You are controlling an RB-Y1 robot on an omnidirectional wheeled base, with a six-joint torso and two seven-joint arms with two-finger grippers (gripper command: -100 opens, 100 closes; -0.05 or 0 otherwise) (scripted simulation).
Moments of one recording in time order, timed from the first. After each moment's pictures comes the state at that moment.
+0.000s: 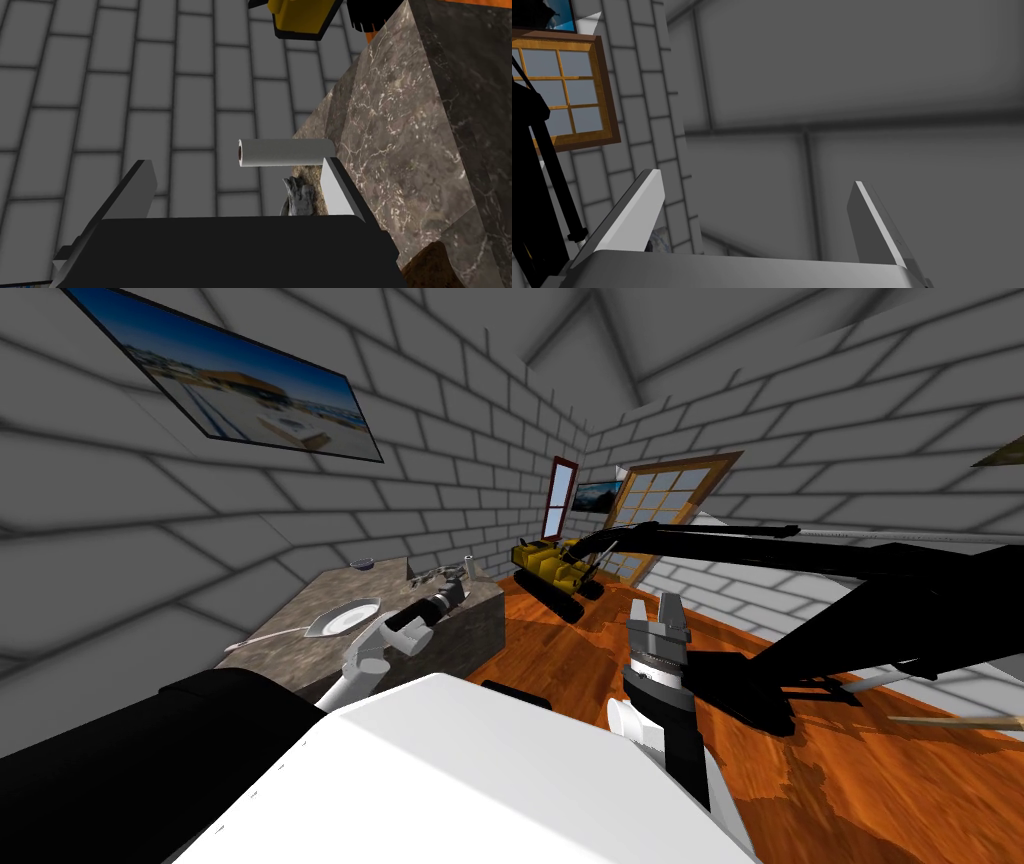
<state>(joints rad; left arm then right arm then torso) 0.33 0.53 0.08 -2.40 0.21 0.61 0.46 0.50 -0.04 -0.02 -2.30 0.04 -0.48 0.07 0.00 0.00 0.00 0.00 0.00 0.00</state>
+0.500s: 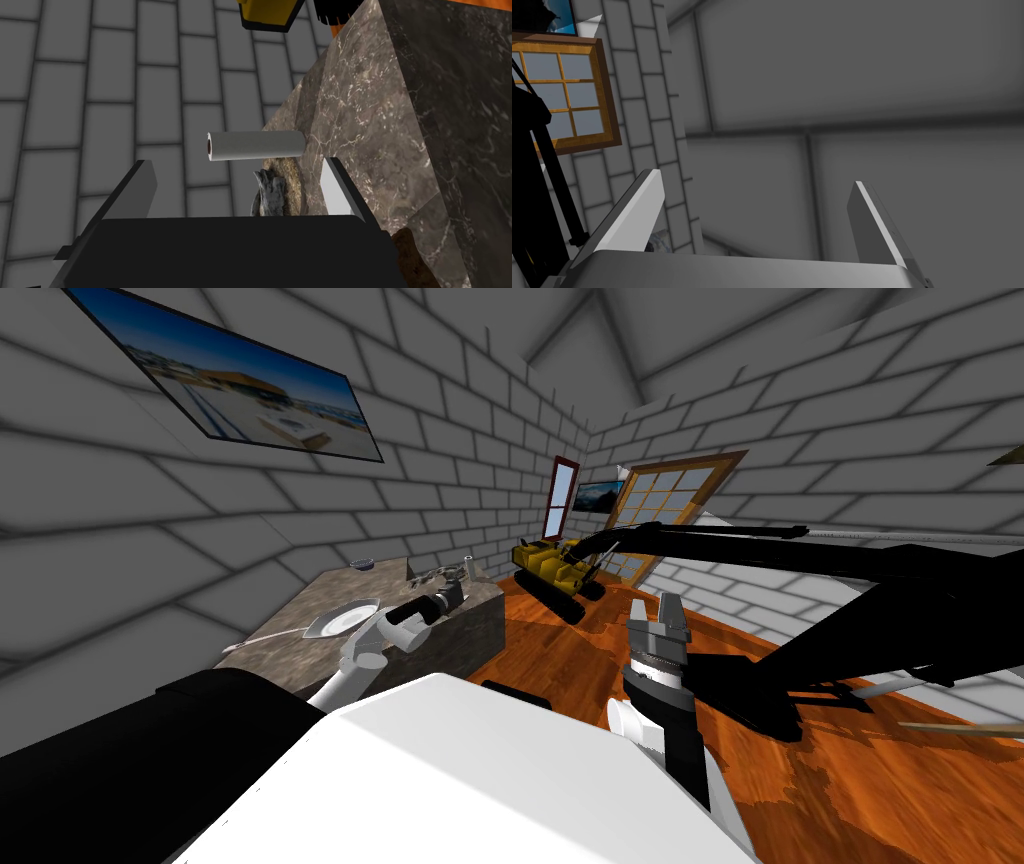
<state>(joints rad) 0.31 0.58 0.10 -2.40 0.27 0.75 0.52 0.50 -0.04 -0.02 -2.30 0.04 -0.48 0.07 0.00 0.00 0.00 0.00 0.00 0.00</state>
